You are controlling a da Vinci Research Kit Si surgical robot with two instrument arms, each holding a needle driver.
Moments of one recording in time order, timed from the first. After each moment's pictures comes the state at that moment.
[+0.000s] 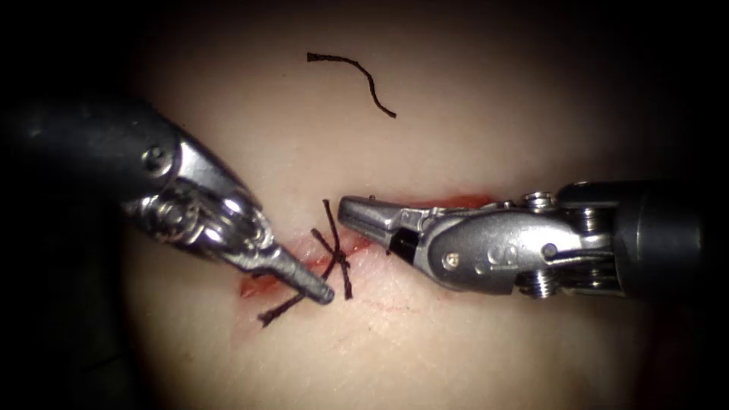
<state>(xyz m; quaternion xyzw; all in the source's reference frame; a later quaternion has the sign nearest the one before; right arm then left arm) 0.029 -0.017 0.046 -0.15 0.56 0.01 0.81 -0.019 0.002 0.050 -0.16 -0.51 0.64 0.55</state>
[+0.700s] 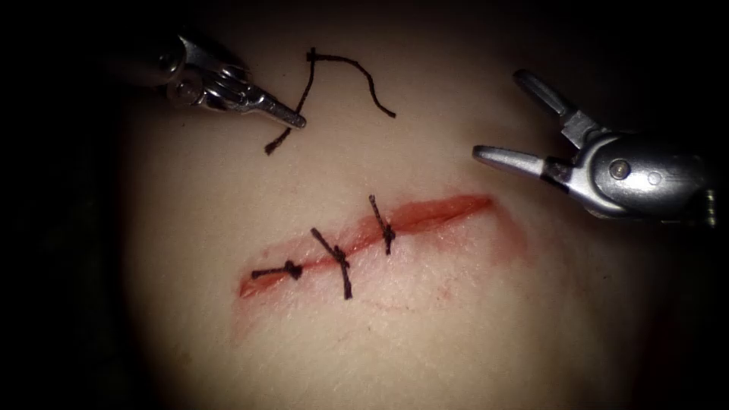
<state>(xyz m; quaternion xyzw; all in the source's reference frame) 0.021 -0.010 0.044 -0.10 0.54 0.23 0.80 -0.017 0.009 0.066 -0.28 -0.30 0.78 0.47</state>
